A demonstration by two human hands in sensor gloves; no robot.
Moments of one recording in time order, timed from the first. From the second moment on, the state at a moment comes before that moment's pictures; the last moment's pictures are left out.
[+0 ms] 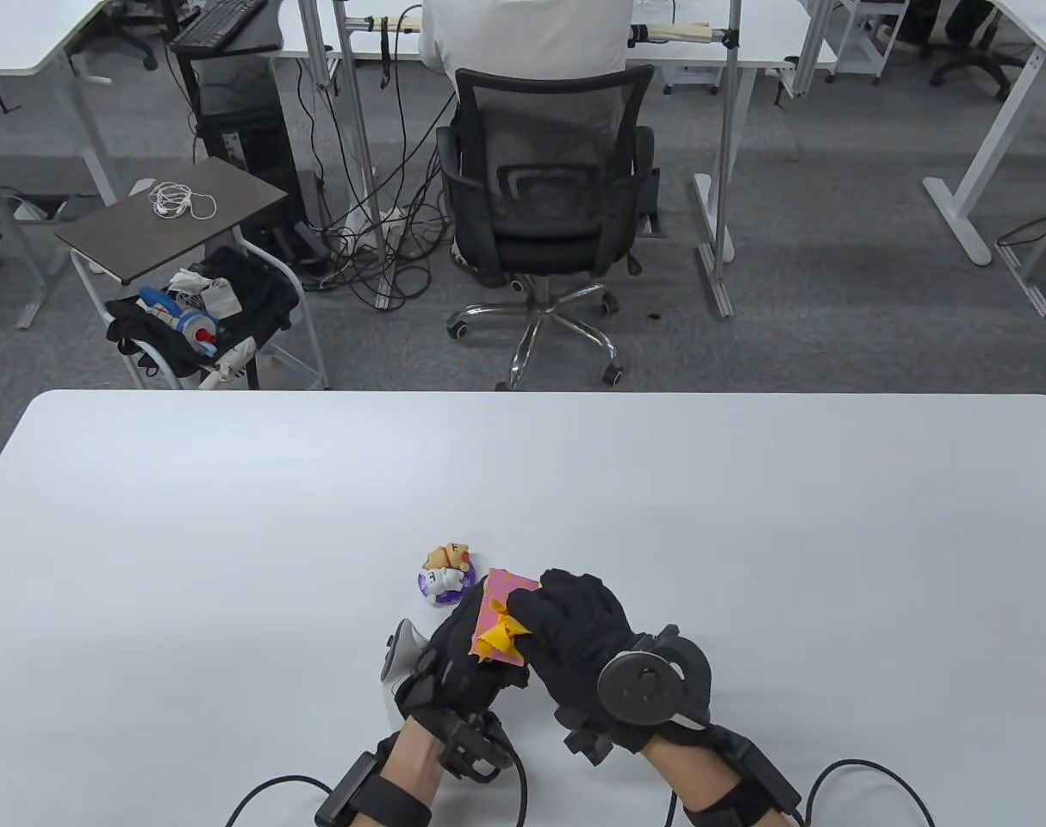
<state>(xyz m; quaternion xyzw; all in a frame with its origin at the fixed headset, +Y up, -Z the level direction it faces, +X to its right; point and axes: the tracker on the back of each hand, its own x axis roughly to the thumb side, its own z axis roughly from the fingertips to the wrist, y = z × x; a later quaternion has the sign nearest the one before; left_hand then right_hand) -0.105 -0.837 -0.372 -0.22 -0.13 0.90 0.35 0.087 -0.697 -0.334 0.31 -0.19 0.87 0.34</state>
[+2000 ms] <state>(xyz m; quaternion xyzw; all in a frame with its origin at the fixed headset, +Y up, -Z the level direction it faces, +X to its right) -0.117 -0.845 -0.373 -0.18 -0.09 0.86 0.47 0.075 -0.697 -0.329 0.32 -0.13 0.89 0.30</state>
